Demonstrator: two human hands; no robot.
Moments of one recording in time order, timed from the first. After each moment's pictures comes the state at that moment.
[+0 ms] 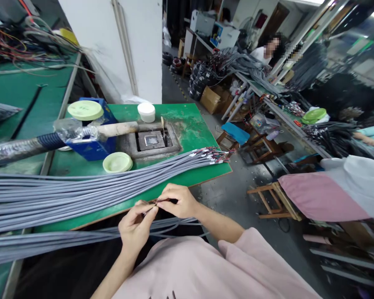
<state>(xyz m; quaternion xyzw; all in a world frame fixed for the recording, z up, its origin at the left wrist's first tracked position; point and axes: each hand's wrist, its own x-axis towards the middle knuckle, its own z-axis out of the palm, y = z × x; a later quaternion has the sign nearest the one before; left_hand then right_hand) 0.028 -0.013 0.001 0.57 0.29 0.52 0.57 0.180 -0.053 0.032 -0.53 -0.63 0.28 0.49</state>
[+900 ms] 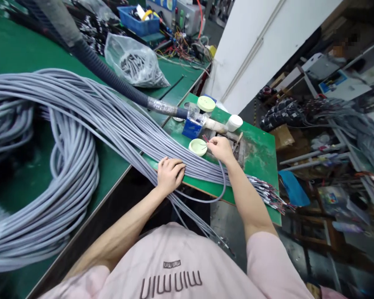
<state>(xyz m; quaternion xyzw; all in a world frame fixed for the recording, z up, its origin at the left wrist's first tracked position) -0.040 0.053 -0.043 0.73 0.50 0.45 0.11 0.162 0.143 0.063 -0.65 -0.71 0.15 0.22</state>
